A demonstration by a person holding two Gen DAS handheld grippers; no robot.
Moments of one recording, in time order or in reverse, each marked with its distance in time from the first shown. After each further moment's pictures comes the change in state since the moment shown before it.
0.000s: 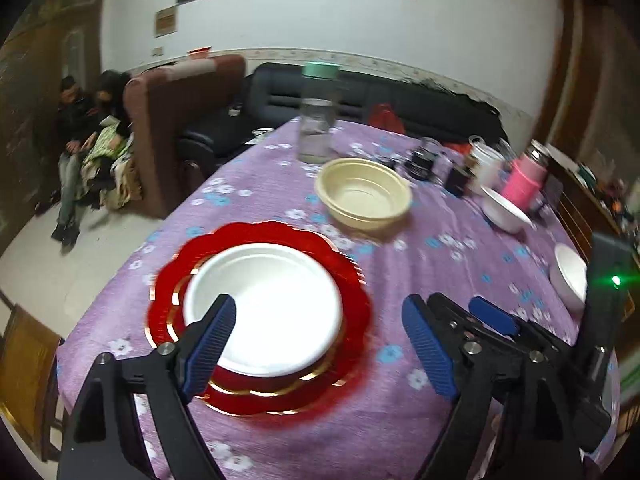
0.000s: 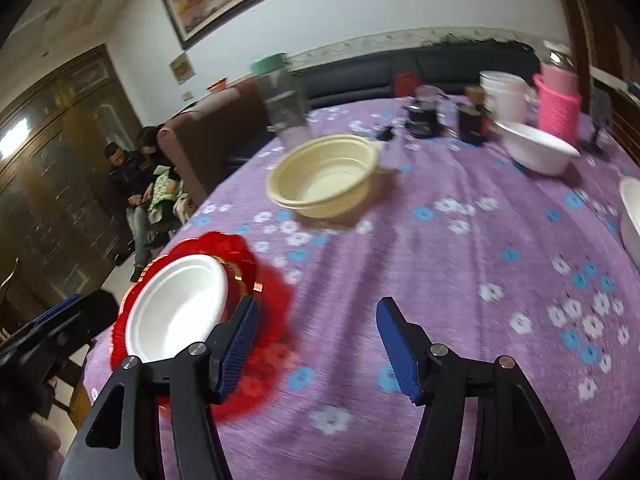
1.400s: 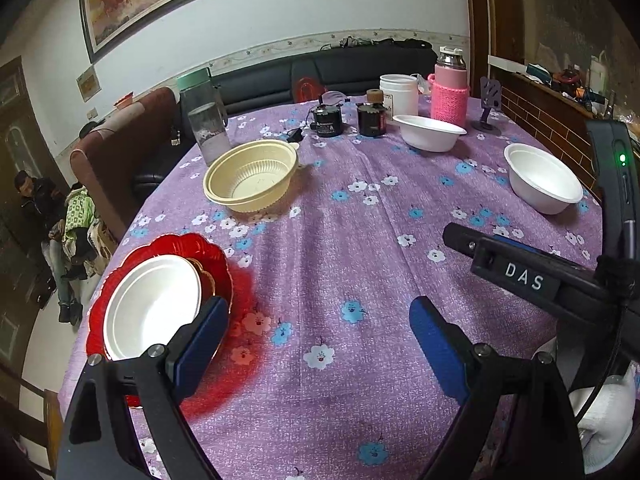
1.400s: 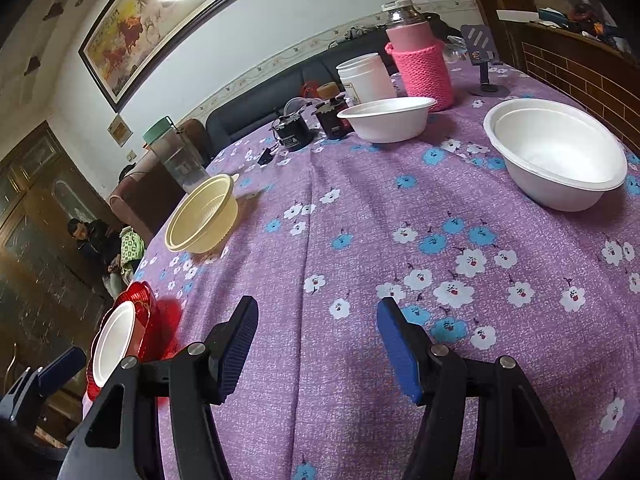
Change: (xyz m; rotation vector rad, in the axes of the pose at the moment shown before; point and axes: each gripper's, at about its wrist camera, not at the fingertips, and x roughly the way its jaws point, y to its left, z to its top) left arm 0.019 -0.131 -0.036 0.330 0.057 -0.005; right arm -0.053 -0.125 -0.010 0.250 -0.067 -0.084
